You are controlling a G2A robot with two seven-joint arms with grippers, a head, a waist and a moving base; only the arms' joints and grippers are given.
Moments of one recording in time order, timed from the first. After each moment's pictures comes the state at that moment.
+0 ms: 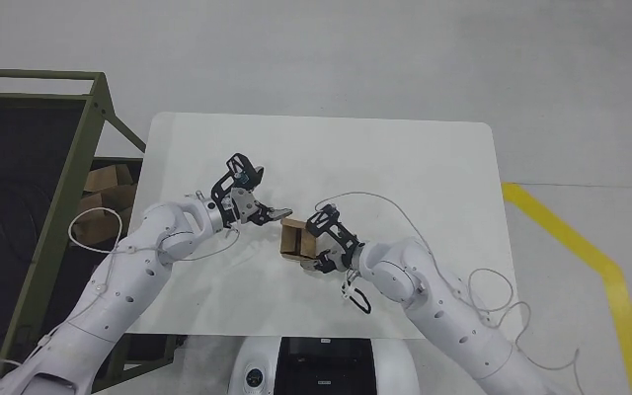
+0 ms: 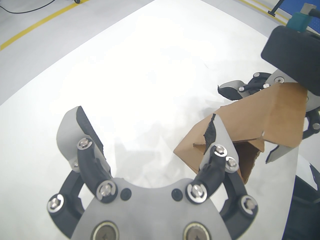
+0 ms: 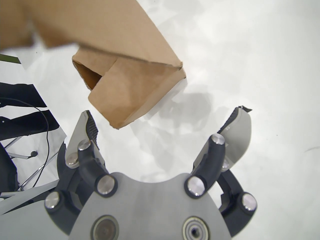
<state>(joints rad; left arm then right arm) 1.21 -0.87 -1.12 -1.56 0.96 -0.59 -0.18 -1.15 -1.26 0.80 -1.66 -0.93 -0.07 0.87</state>
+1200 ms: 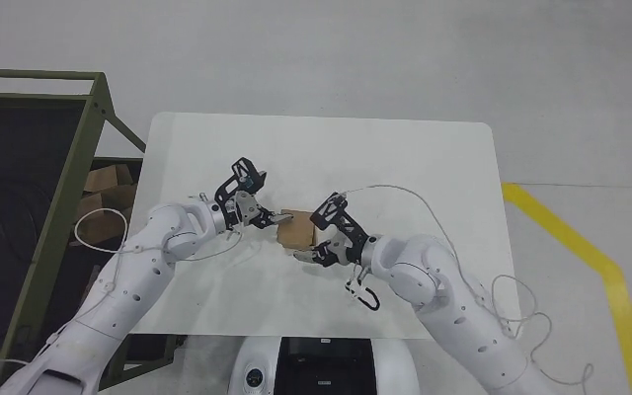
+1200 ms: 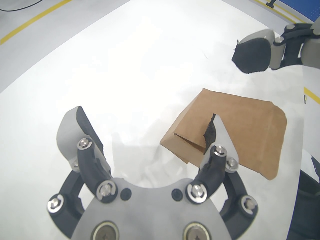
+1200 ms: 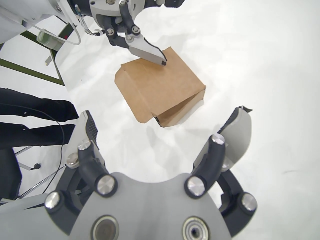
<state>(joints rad) 1.20 -0.90 -1.11 -1.51 1.01 -0.63 -0.18 -1.22 -1.25 0.91 -1.83 -0.93 -0.19 0.81</state>
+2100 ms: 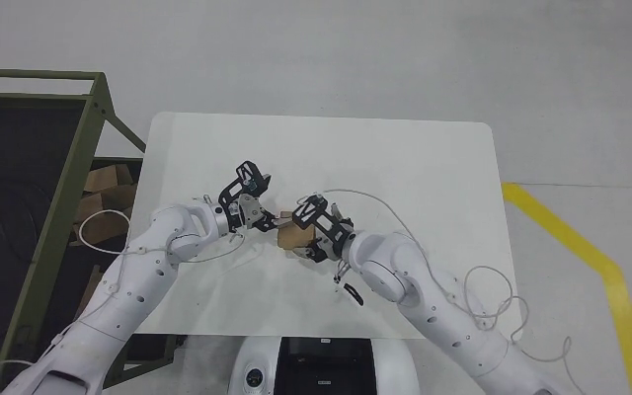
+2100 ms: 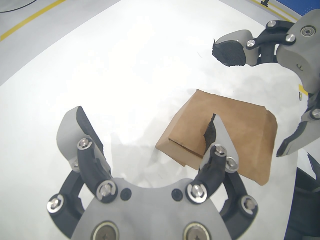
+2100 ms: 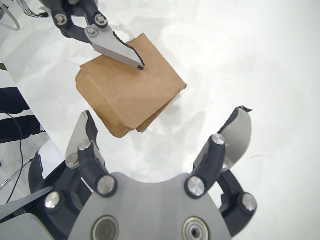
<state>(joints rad) 1.21 -0.92 -1.12 -1.51 1.02 -0.65 -0.19 -1.10 -1.29 0.77 -1.76 -1.11 -0.04 0.92</state>
